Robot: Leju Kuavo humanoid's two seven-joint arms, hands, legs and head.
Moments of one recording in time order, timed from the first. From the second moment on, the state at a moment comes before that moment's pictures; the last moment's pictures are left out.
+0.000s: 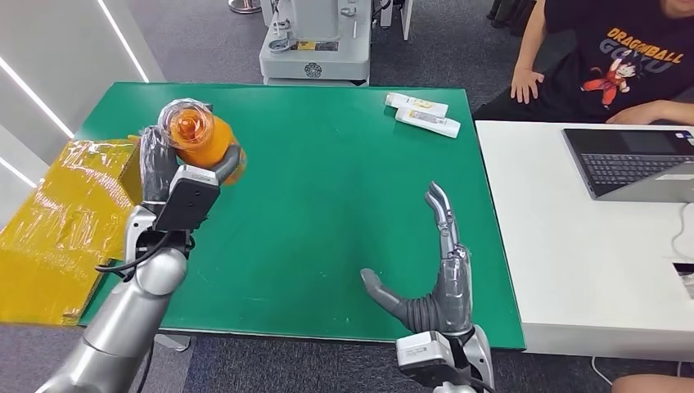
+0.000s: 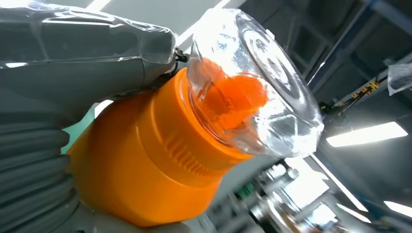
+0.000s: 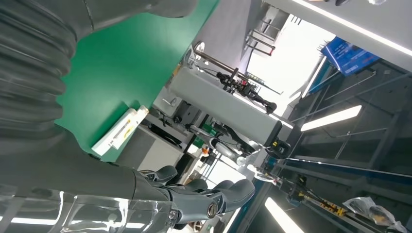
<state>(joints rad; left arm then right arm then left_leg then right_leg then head) -0.52 0.12 -0.40 -1.31 -0.59 0.44 -0.10 -0.09 -0.07 0.70 -1.75 0.48 -0.64 -0.46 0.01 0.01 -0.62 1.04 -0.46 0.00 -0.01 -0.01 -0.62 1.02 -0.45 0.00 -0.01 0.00</state>
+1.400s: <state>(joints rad) -0.63 0.36 -0.49 -0.97 -1.40 0.18 0.01 0.00 -0.04 0.66 -1.84 0.48 -0.51 -0.49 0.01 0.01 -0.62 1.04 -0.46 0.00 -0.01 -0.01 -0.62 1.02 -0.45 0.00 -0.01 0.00</state>
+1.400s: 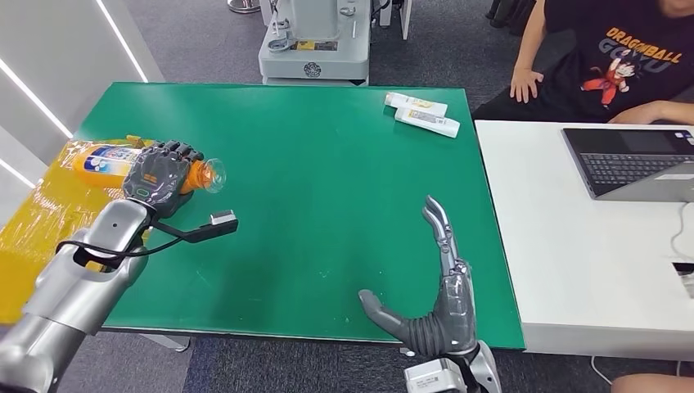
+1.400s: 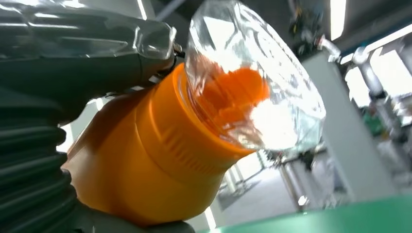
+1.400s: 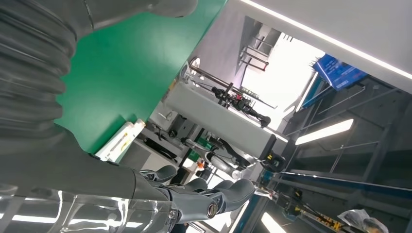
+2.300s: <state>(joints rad) -0.56 0.27 -0.36 -0.66 -1.45 0.41 0.10 0.00 -0.04 0.66 -1.84 0.47 -0.49 -0.48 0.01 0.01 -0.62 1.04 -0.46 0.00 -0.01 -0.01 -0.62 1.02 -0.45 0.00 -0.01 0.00</state>
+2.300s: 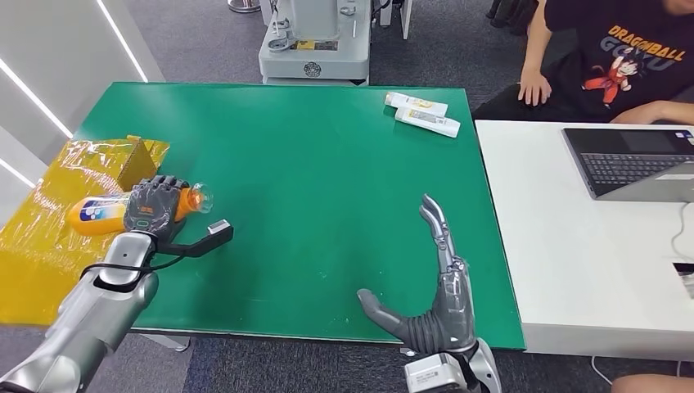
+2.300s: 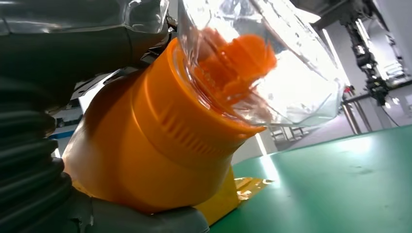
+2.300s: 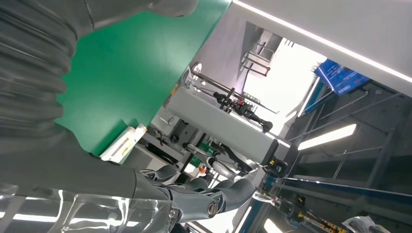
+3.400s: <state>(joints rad) -0.47 0.23 -0.17 -0.55 -1.53 0.58 0.09 -0.02 -0.04 0.66 -1.82 0.42 -0.47 -0.48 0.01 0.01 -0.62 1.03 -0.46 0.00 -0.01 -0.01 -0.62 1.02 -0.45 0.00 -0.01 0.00</state>
